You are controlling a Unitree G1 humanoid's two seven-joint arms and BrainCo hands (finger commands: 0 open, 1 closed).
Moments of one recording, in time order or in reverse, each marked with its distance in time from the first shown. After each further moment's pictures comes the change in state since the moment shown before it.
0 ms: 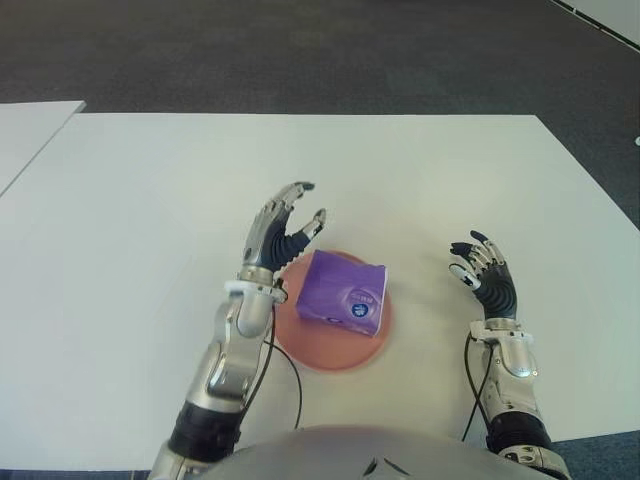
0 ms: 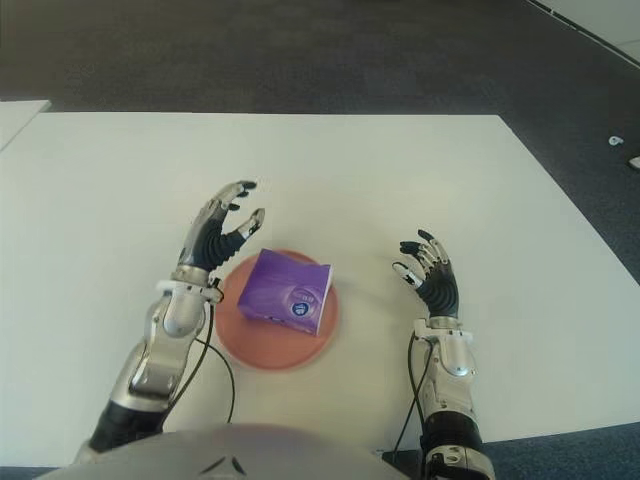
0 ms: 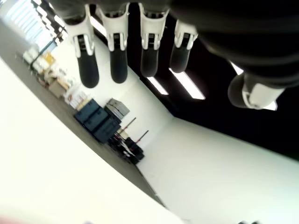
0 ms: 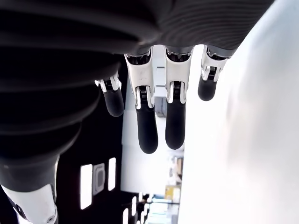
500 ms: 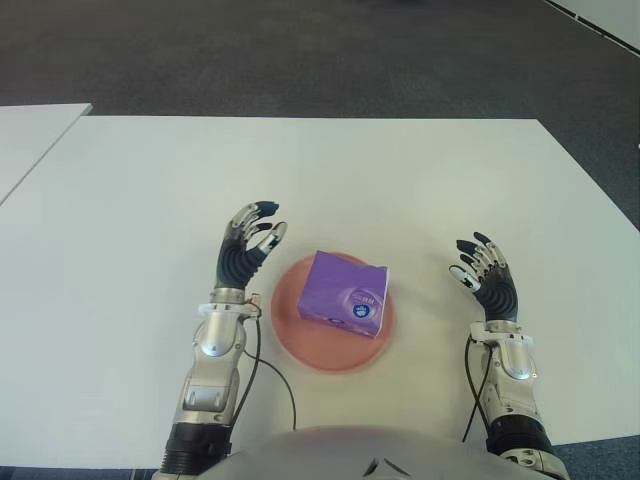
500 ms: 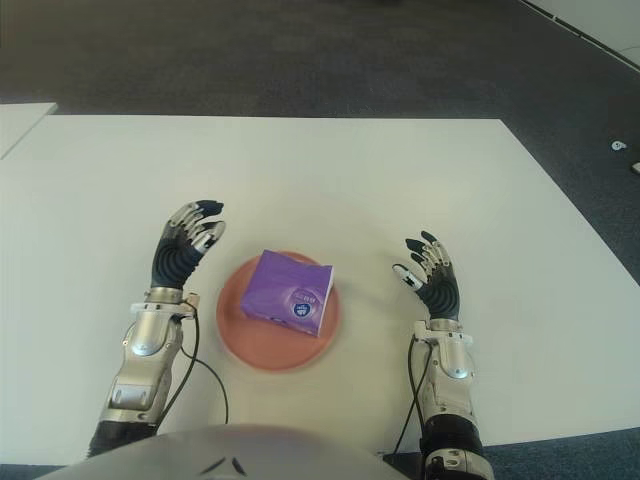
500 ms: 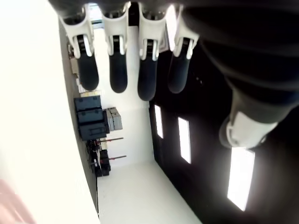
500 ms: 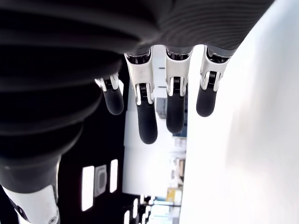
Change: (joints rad) left arm 0.084 -0.035 0.186 0.187 -0.508 -0.280 -0.055; right arm 0.027 0.008 0.001 -0.033 -0.032 -0.011 -0.049
